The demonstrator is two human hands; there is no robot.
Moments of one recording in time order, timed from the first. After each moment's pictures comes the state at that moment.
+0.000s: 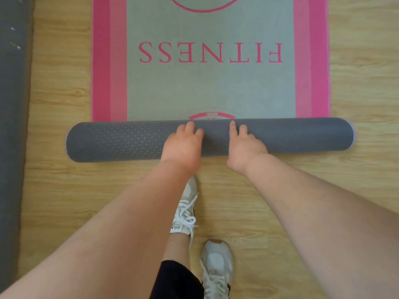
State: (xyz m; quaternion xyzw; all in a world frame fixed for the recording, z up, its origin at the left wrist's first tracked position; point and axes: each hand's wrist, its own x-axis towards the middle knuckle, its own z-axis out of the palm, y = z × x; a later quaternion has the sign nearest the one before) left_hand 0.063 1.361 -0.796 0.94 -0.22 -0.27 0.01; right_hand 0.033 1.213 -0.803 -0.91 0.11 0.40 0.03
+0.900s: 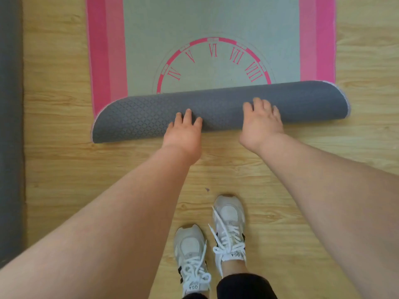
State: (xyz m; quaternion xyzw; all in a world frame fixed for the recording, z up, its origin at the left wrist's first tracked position) left_hand -0.129 1.416 -0.803 0.91 -0.19 -0.37 -0.03; right_hand -0.155 1.242 -0.796 -0.94 0.13 0.32 0.01
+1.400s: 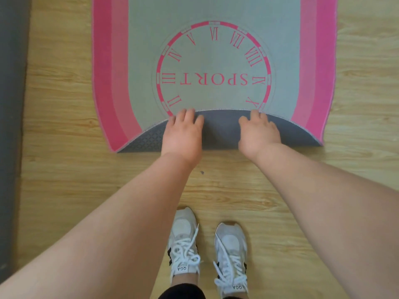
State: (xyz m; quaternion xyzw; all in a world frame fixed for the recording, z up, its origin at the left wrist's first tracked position) left_hand -0.209 1.419 -0.798 0.96 -0.21 -0.20 0.00; right_hand -0.233 1.250 -0.799 -0.94 0.09 0.32 0.00
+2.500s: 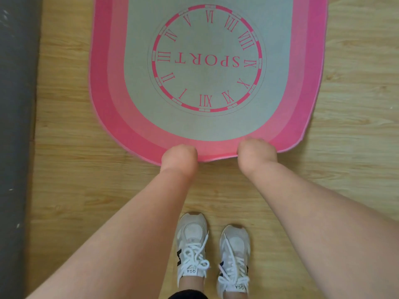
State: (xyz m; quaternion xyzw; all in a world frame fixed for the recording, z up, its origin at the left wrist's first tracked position) left_hand -0.338 1.464 -0.765 0.89 -0.13 -0.43 -0.02; right_hand -0.367 1.301 -0.772 -0.92 0.08 0.39 -0.01
